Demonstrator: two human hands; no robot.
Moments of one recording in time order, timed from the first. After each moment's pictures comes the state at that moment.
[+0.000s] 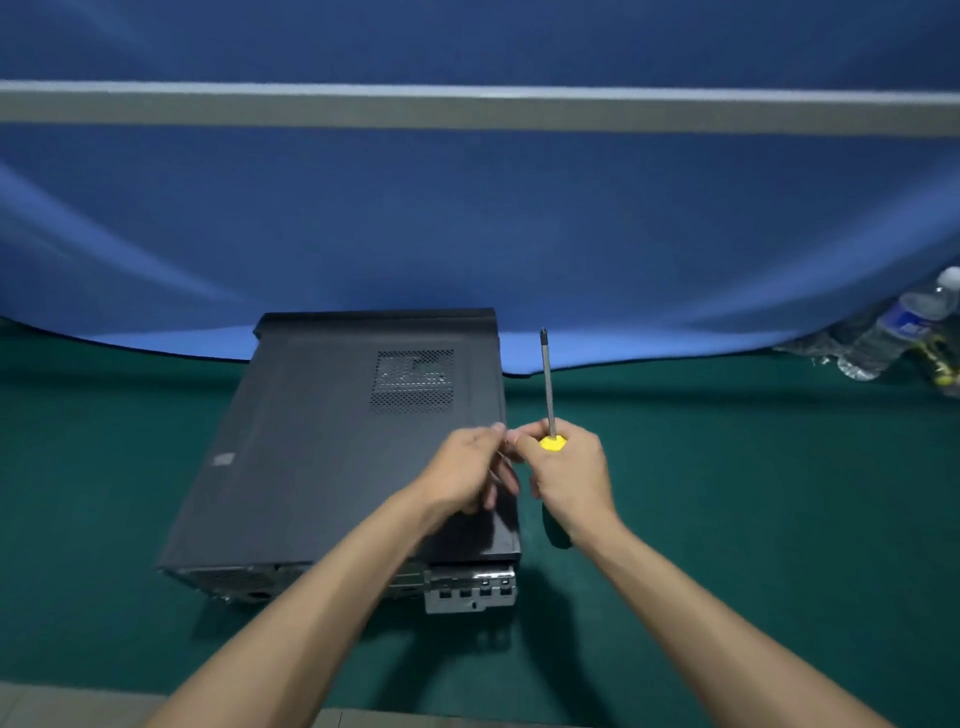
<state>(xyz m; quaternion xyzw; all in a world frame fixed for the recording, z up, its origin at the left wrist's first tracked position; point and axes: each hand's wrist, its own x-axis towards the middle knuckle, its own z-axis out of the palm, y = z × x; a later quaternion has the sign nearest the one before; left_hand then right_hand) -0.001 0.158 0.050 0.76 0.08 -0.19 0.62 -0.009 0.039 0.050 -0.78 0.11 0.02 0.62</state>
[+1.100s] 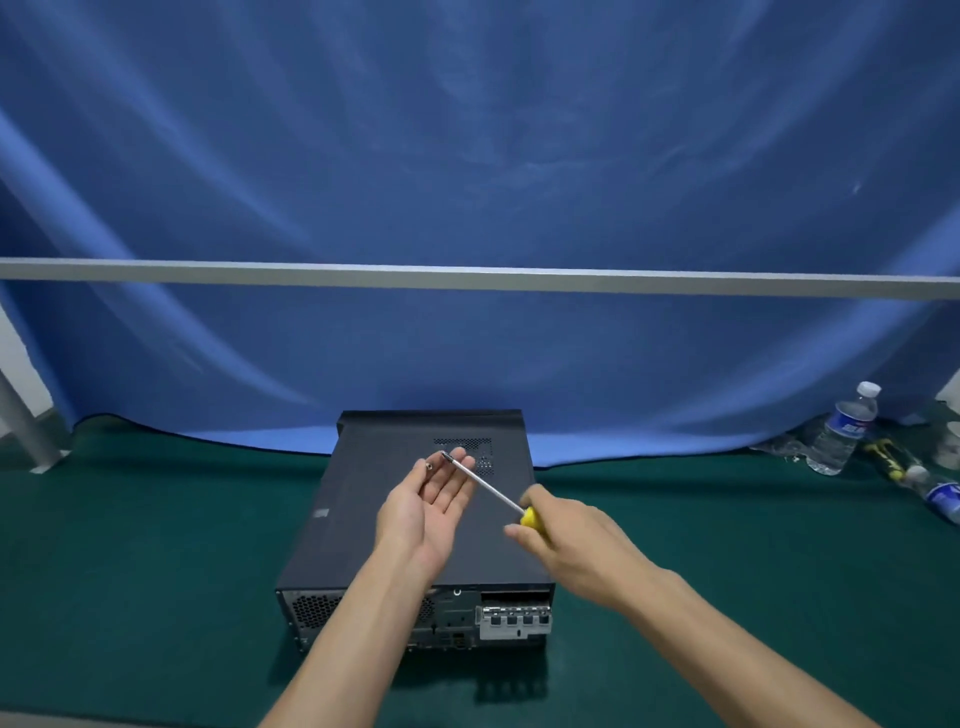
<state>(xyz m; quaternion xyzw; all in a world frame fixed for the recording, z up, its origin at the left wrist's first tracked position) -0.105 0.223 0.143 0.27 0.21 0.00 0.94 -0.115 0.053 0.144 -0.95 -0.22 0.05 0.22</state>
